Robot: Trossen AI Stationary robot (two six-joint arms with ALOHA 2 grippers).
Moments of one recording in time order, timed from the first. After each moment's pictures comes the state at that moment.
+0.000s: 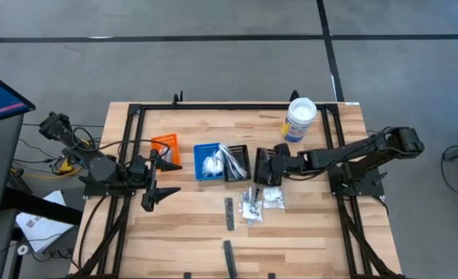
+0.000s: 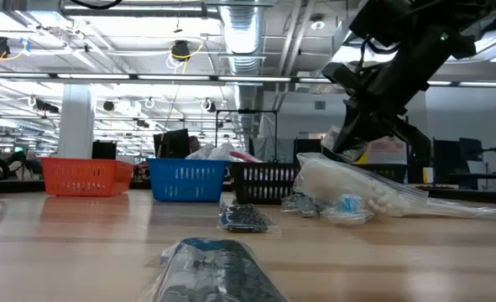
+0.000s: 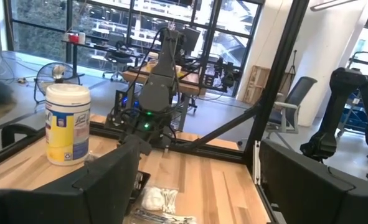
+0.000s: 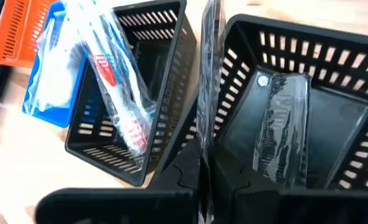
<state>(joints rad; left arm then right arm) -0.64 0.75 0.59 0.24 -0.71 -0.17 0.07 1.36 0.65 -0.18 0.36 1.28</state>
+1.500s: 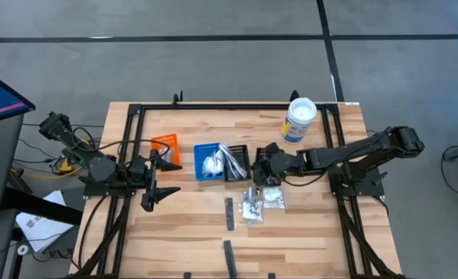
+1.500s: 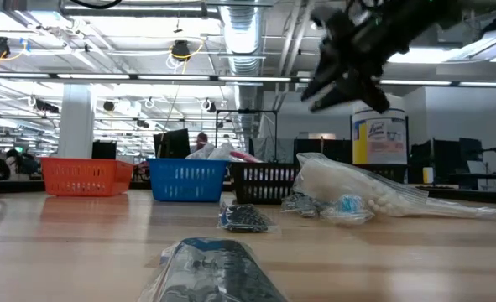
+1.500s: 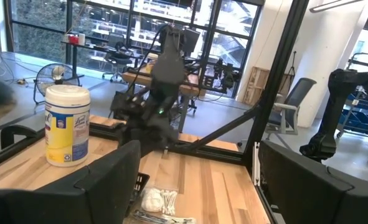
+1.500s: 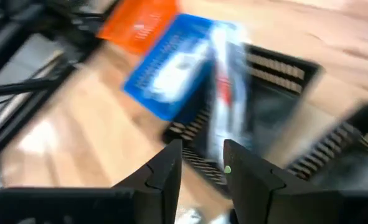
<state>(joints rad) -0.64 0.75 0.59 0.24 -0.71 -0.16 0.14 1.36 0.81 -0.14 0.37 0.89</state>
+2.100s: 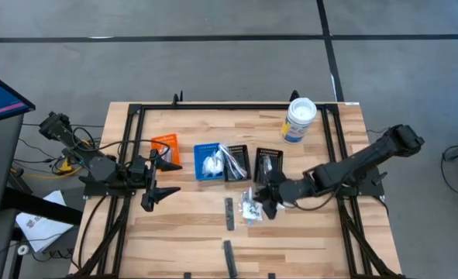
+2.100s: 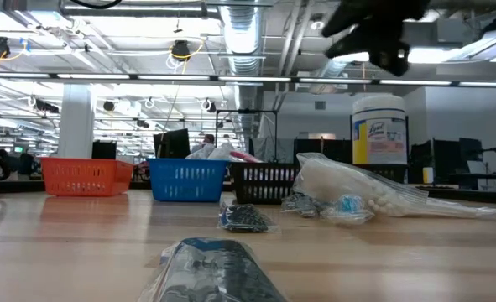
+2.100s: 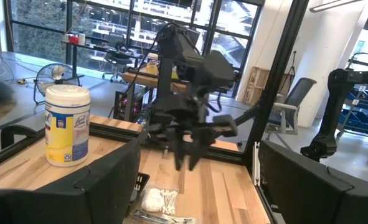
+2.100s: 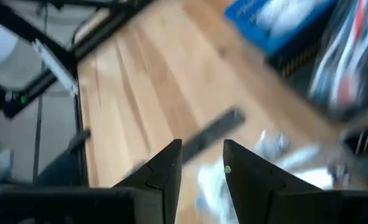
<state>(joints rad) -0.64 0.75 0.59 0.24 -0.71 -0.16 0.43 1.36 0.90 -0.22 0.33 0.89</state>
